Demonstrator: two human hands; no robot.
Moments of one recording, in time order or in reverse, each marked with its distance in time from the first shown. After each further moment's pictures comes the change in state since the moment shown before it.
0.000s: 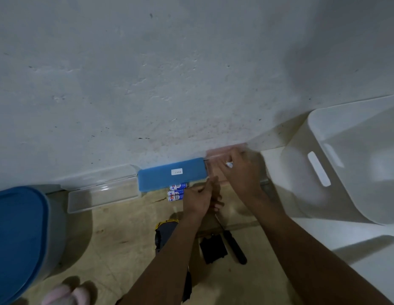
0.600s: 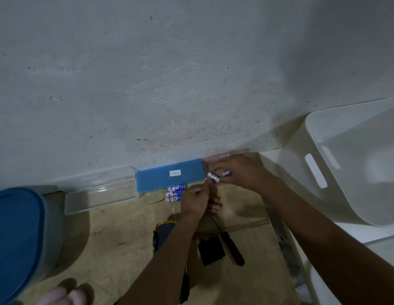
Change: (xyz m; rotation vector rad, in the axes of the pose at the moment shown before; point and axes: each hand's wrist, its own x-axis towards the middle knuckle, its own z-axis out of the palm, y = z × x) left_hand 0.001 0.001 0.000 -0.029 -0.008 -0.032; right_hand 0.029 0.008 -0.035 0.029 -0.749 -0.158
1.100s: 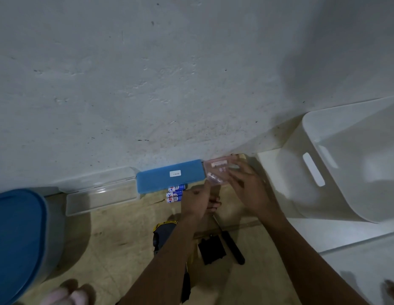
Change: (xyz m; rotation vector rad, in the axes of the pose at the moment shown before) left_hand -0.005 0.004 0.000 -0.003 -0.015 -0.049; right_hand -0.040 0.011 0.051 0.139 0.441 0.141
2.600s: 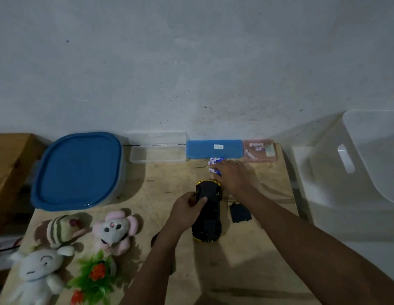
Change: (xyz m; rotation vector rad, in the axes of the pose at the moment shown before) left_hand -0.092 -0.080 -0.142 0.367 0.090 0.197; right_hand -0.013 -0.104 0.089 -0.401 -0.323 -0.218
